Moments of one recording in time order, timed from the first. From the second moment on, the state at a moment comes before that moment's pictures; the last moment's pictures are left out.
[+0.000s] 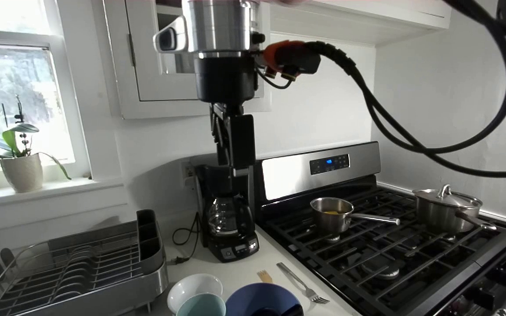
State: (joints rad) arm 0.58 0.28 0.56 -1.48 -0.36 1.73 -0.18
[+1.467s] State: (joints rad) arm 0.98 1.04 0.36 -0.67 -0.62 1.64 -0.53
